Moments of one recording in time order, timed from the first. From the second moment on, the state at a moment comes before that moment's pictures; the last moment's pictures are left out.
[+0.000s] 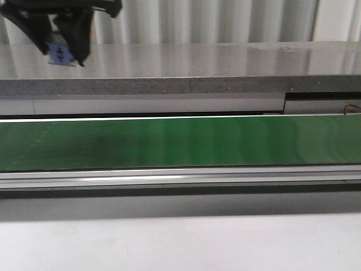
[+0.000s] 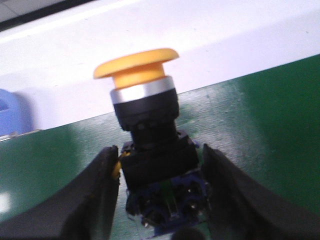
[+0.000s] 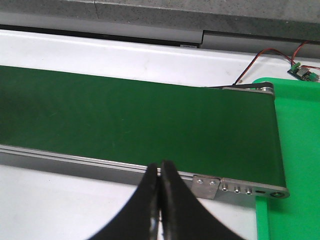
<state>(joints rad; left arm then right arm) -0.62 1.56 -1.36 0.47 0.97 -0.53 -0.05 0.51 -0.62 0.25 0.68 -0.23</state>
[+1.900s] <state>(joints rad) 0.36 1.84 -1.11 -0.05 0.56 0.19 -0.05 0.51 -0.62 0.25 0.68 -0.23</state>
